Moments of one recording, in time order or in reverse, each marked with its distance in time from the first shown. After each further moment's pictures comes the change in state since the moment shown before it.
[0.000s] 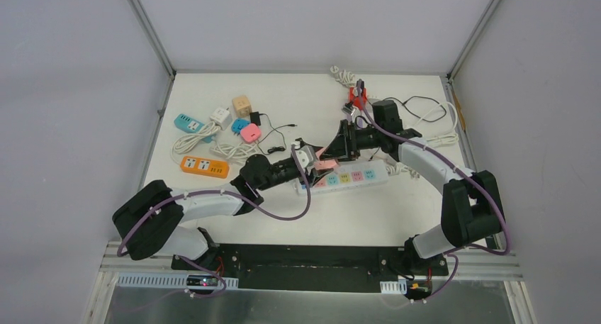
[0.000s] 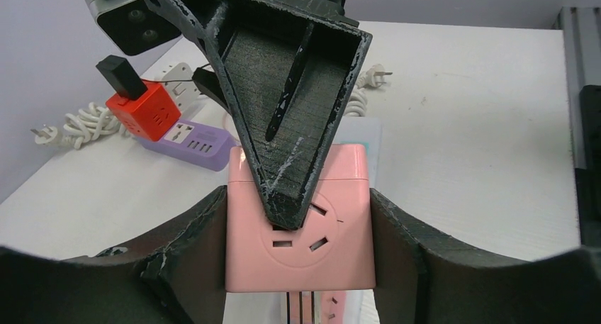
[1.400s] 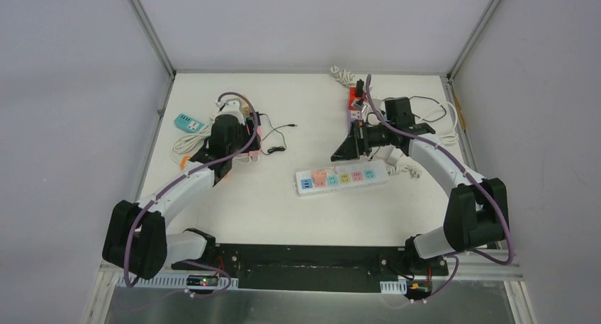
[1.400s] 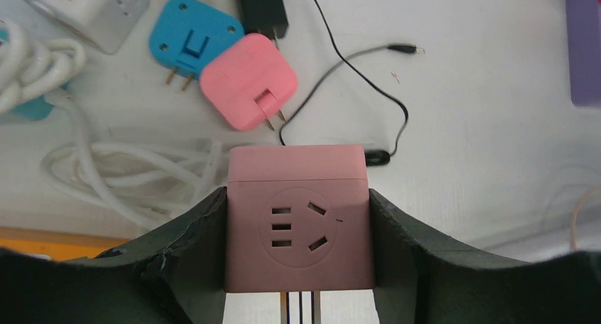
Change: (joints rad) left arm 0.507 -0.187 0.154 -0.921 -0.377 -0.546; right arm -0.079 -0.040 0.073 -0.246 -0.038 -0.355
